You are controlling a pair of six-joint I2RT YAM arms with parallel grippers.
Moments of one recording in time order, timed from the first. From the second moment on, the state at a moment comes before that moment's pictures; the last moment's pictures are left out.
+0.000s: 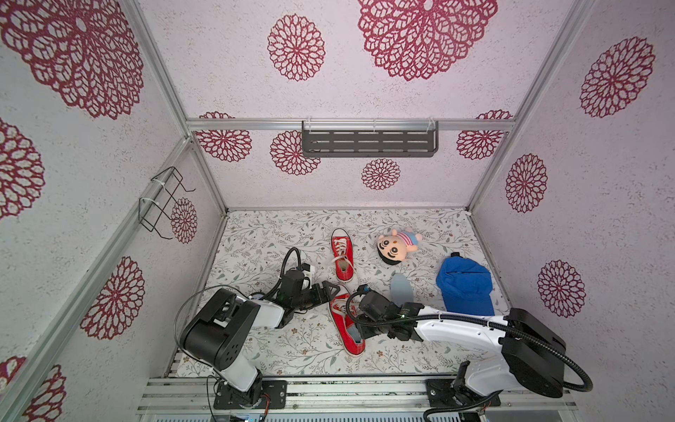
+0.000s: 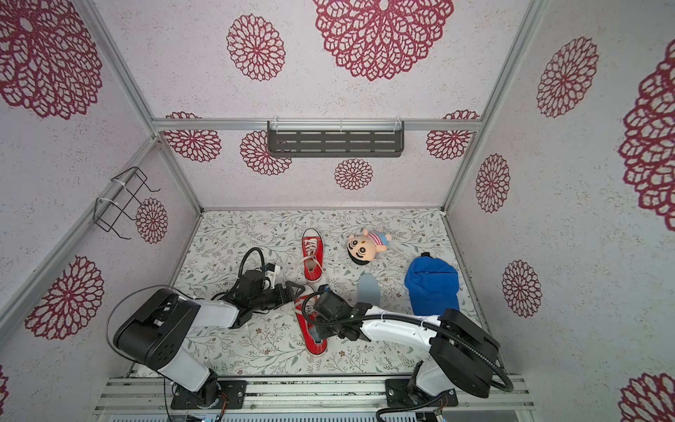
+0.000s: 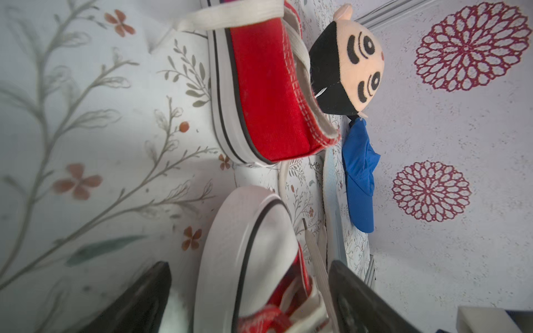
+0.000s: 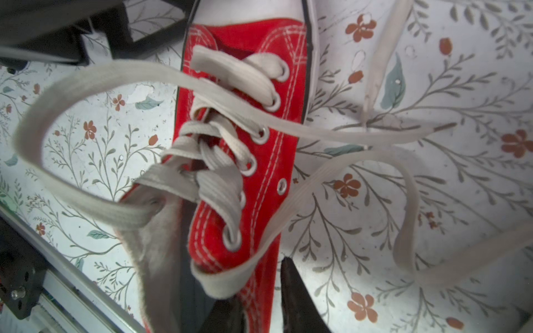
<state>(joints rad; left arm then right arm) -0.43 1.69 0.49 0.60 0.48 -0.82 1.06 1.44 0.77 -0.34 0.05 0.68</state>
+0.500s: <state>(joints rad) -0.45 1.86 0.51 0.92 0.54 -0.84 1.05 1.43 0.75 -0.34 0.06 0.69</state>
